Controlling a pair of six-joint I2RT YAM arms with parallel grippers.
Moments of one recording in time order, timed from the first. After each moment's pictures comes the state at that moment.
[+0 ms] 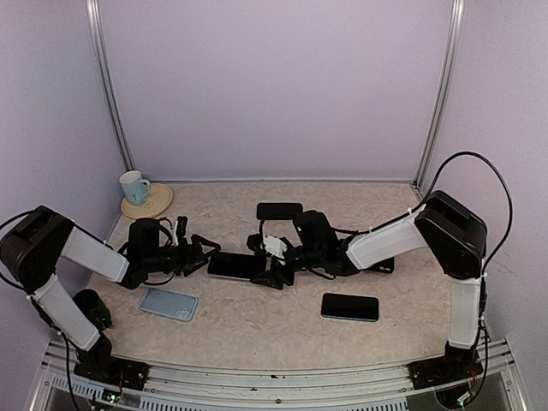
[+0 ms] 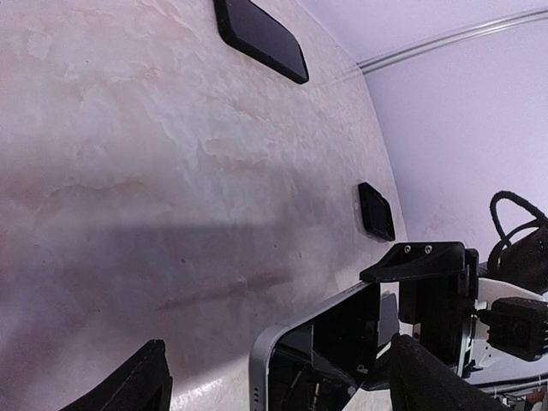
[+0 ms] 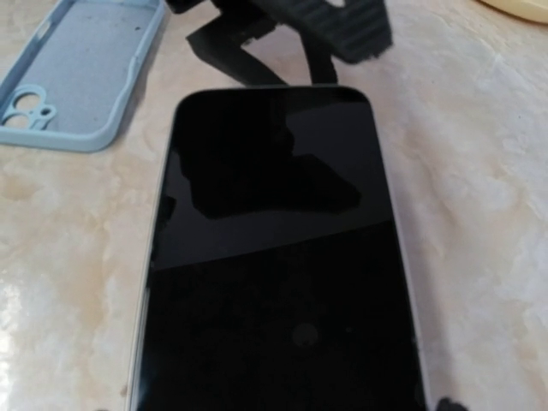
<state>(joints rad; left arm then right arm) -0.37 1.61 0.47 0.69 0.54 -0.81 0.88 2.04 1.14 0.39 -0.45 -0.43</state>
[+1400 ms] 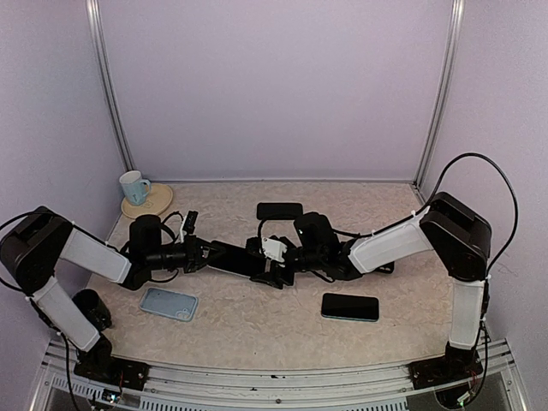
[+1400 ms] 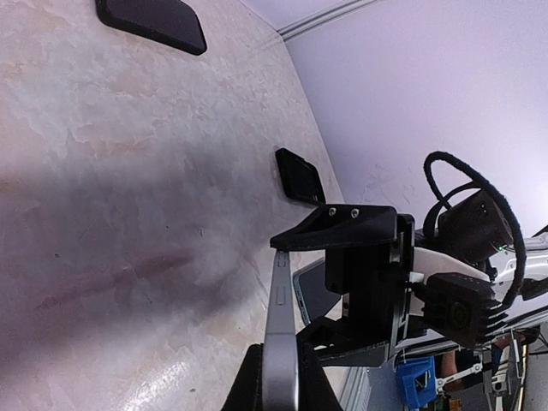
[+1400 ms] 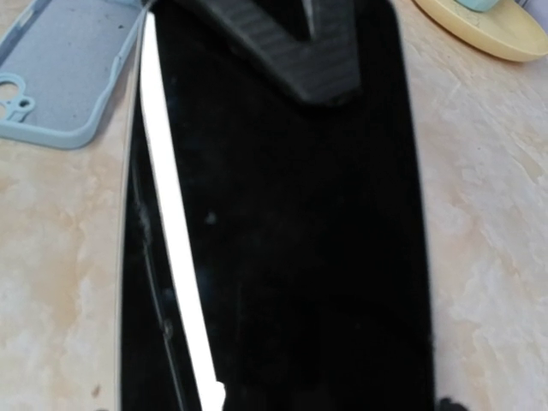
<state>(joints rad) -0.43 1.61 0.48 0.81 0.70 -0.87 0.91 2.00 1.09 0.45 -0.36 -0.52</state>
